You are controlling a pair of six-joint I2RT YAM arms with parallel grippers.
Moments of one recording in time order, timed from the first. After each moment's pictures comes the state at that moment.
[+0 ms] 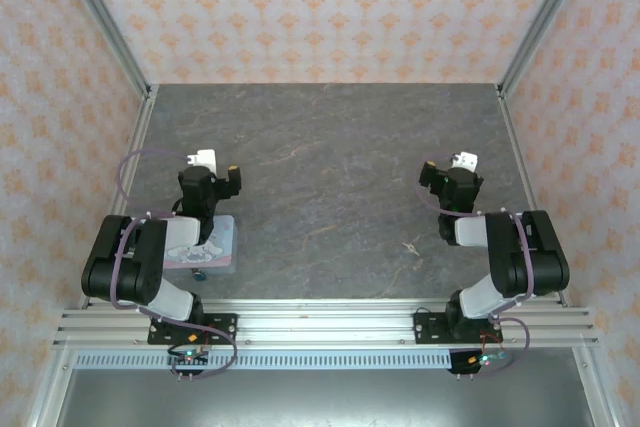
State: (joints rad) left arm -0.03 1.50 0.42 0.62 -0.18 -0.07; right arm 0.04 1.53 0.40 0.72 0.24 0.19
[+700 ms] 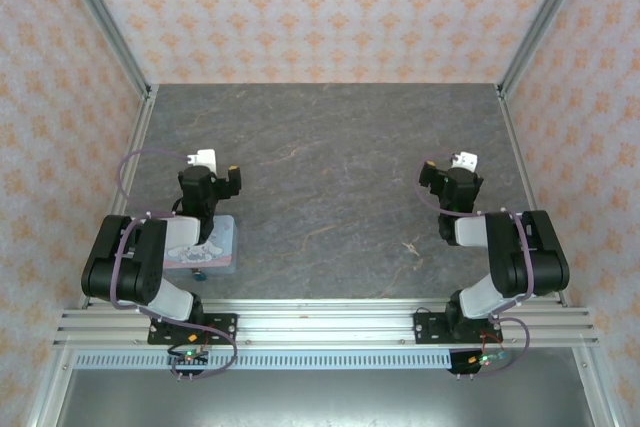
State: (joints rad) left arm -0.03 1.50 0.44 0.59 -0.18 -0.07; right arm 0.04 1.53 0.40 0.72 0.24 0.18
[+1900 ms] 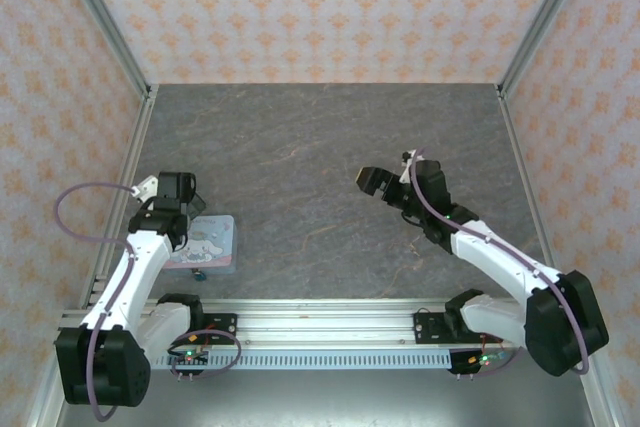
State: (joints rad) left arm 0.04 0.96 0.64 -0.71 -0.45 -0.73; right arm 0.47 1.13 0.60 0.01 -0.17 0.77
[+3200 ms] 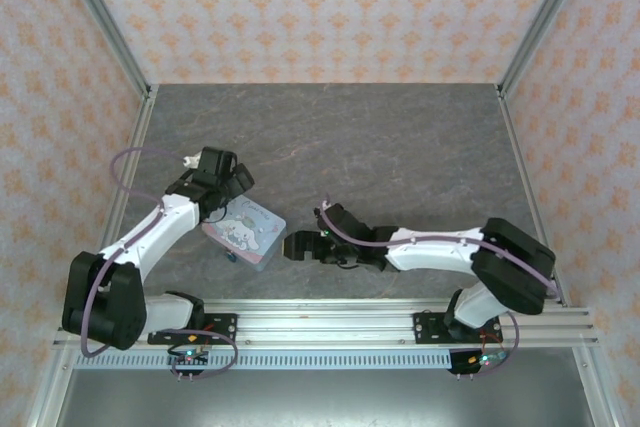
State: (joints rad) left arm -0.19 1.29 0.80 -0.49 -0.22 -0.78; right arm 1.07 1.52 0.73 0.06 -0.17 1.03
